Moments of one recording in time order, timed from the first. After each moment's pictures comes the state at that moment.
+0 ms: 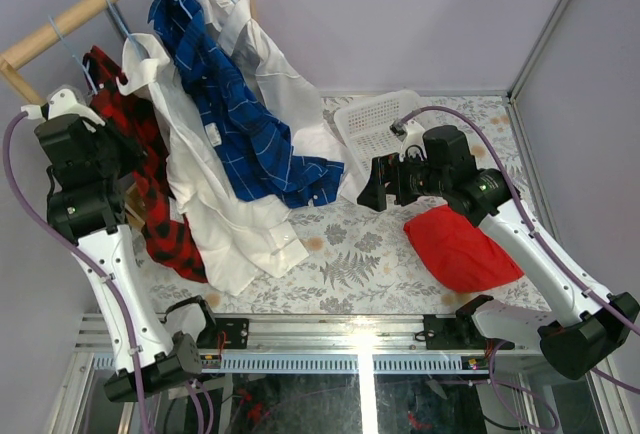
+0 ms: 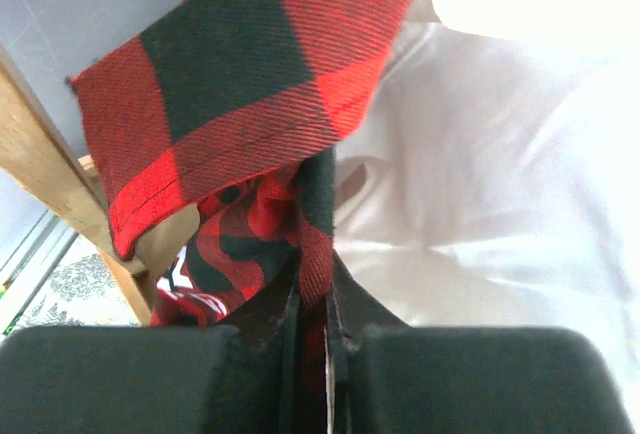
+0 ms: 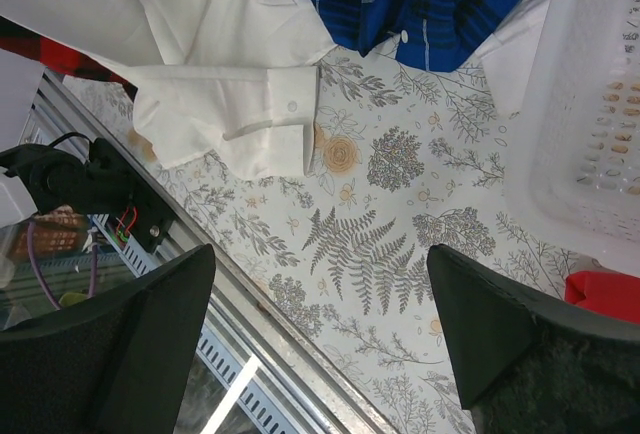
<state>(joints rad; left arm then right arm) 0.43 1.01 1.51 -0.89 0.15 -0.34 0.54 1.15 1.18 -0.67 -0.38 0.30</state>
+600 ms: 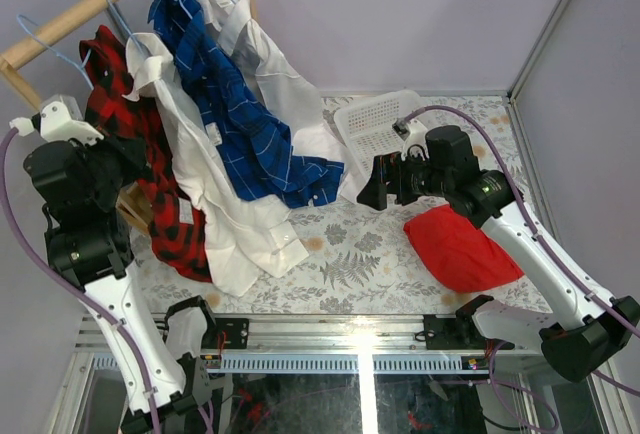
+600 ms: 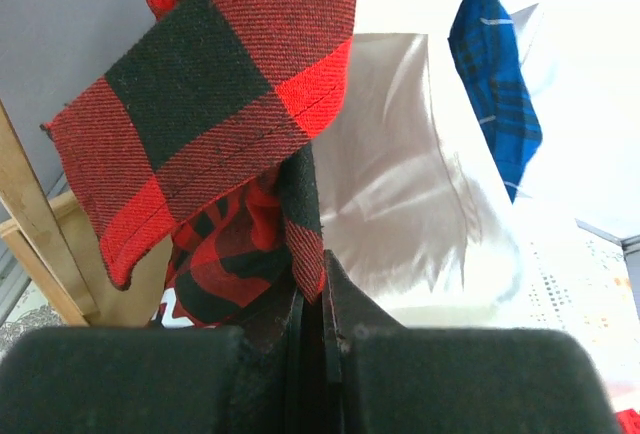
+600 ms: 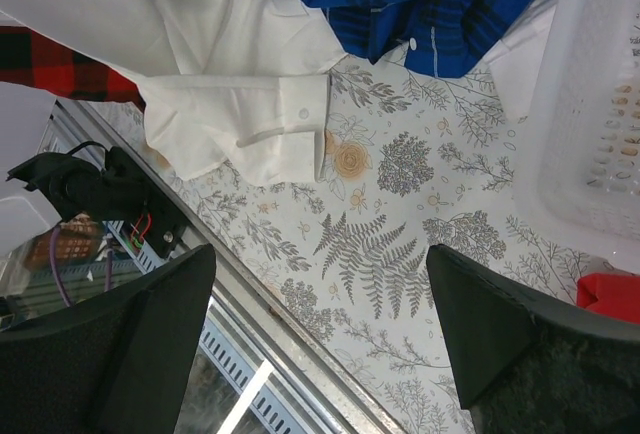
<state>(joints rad) 0.43 0.88 1.54 -0.85 0.29 -0.34 0.54 1.13 1.18 -0.67 -0.39 0.33</state>
